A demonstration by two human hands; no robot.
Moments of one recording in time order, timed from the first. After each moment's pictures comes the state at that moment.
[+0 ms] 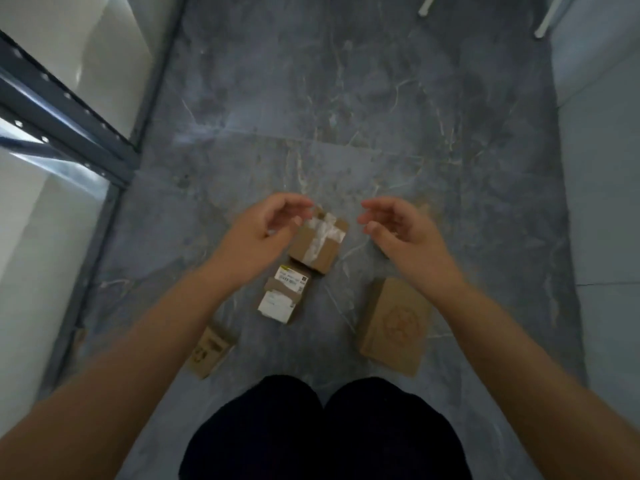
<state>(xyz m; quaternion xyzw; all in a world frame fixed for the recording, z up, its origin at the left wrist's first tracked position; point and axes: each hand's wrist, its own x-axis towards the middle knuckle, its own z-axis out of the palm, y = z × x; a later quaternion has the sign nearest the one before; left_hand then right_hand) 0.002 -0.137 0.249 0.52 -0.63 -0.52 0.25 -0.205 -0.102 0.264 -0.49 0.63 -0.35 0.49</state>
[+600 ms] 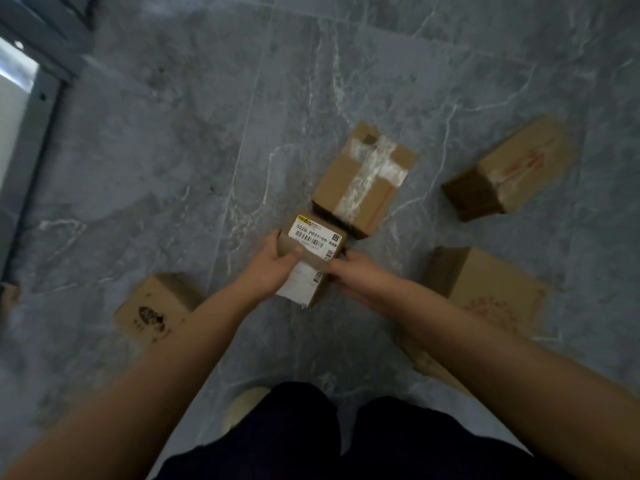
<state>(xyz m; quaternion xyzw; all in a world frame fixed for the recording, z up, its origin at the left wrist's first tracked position) 0.029 -0.087 -0.027 0.70 -0.38 -0.60 0.08 -0.122 -0.079 -0.035 -0.26 0.64 -0.07 0.72</state>
